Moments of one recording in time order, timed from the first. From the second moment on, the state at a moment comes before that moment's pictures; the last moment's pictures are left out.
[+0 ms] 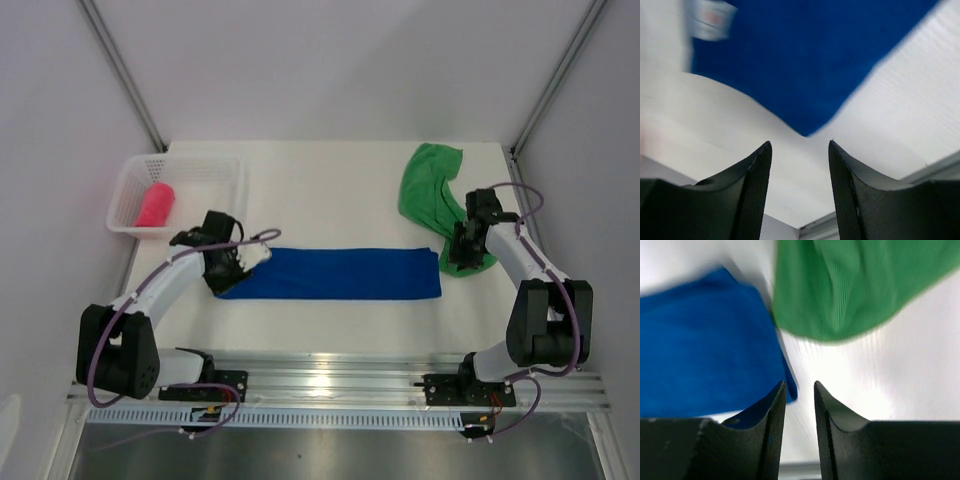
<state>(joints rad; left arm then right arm) -0.21 1.33 0.90 -0.84 -0.01 0.78 0.03 1.48 1.05 -0.75 0.02 0.26</state>
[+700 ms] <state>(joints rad) -0.21 1.40 0.68 -0.65 -0.09 0.96 -0.05 1.45 0.72 -0.62 -0.20 0.54</state>
